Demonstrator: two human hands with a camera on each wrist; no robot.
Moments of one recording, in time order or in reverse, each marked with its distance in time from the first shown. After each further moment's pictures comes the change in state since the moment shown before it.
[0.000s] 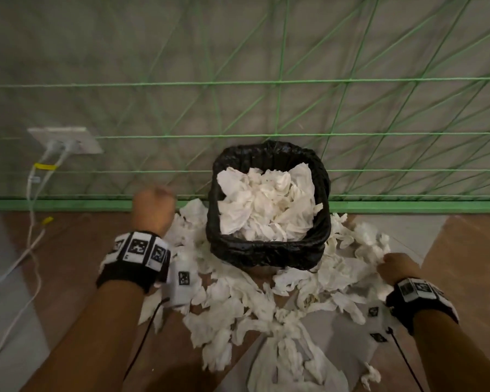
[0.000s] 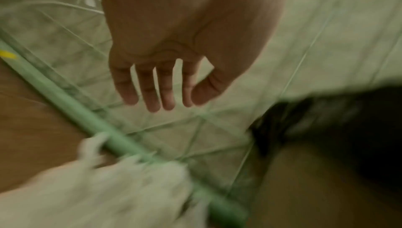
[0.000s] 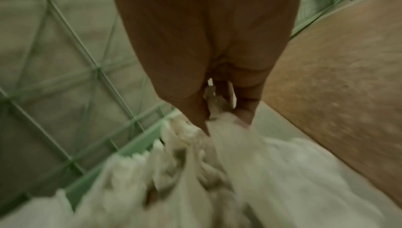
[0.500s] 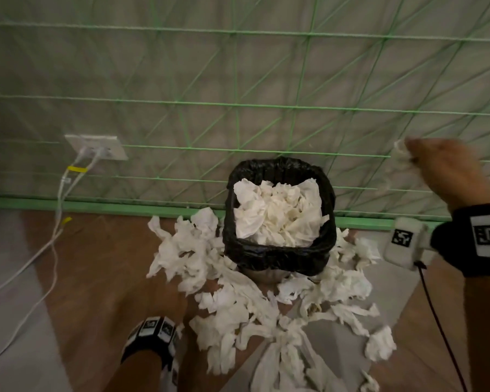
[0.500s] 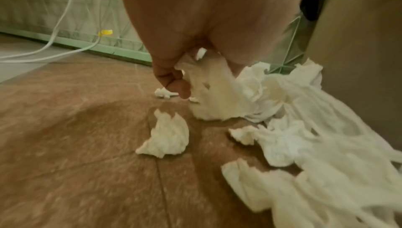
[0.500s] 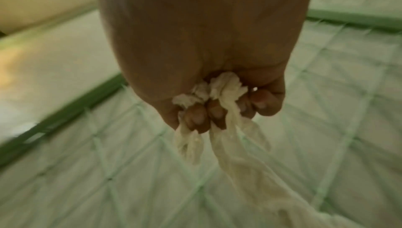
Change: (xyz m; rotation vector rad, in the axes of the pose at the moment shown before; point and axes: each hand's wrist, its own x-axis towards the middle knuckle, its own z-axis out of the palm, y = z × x) left_hand -0.093 -0.157 0.037 0.651 -0.204 0.069; right_hand -0.122 -0.097 -0.229 0.554 0.468 -0.466
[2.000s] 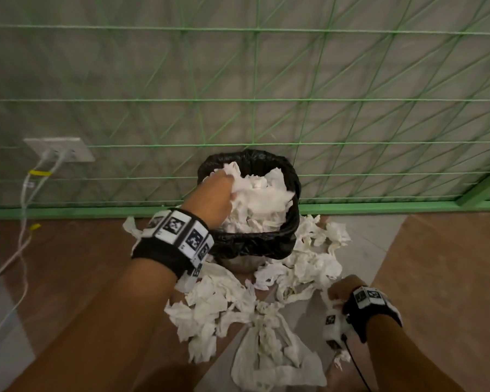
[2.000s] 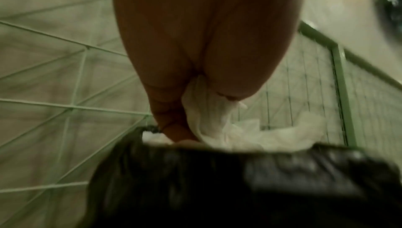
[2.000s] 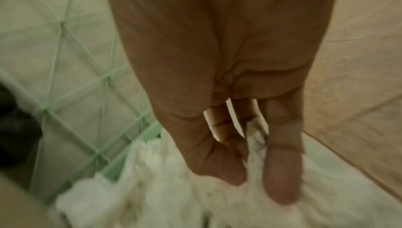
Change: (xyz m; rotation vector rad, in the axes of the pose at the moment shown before) left_hand 0.010 0.207 -0.185 -0.133 0.008 0.635; right_hand -0.127 0.192 0.150 -0.380 -0.761 0.612
